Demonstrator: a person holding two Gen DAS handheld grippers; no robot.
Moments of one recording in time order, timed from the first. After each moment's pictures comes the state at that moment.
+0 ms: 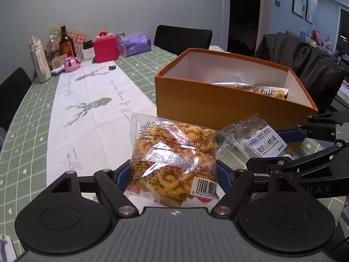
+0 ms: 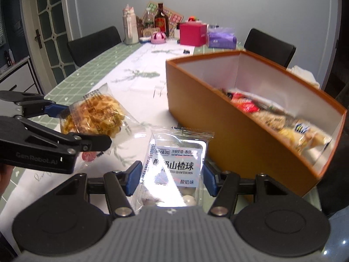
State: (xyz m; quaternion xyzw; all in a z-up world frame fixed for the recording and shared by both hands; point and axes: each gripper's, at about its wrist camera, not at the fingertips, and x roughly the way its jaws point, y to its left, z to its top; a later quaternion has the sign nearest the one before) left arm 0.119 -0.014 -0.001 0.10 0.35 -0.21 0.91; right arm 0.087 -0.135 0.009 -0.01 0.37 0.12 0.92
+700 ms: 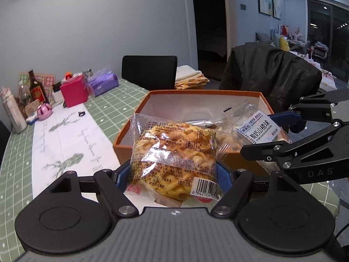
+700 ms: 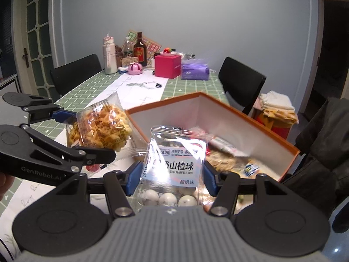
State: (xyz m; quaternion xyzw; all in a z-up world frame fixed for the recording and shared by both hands) left arm 0.151 -0.081 0.040 0.16 0.29 -0.28 0.90; right arm 0.093 -0.196 0.074 -0.02 0.31 0.07 0.95
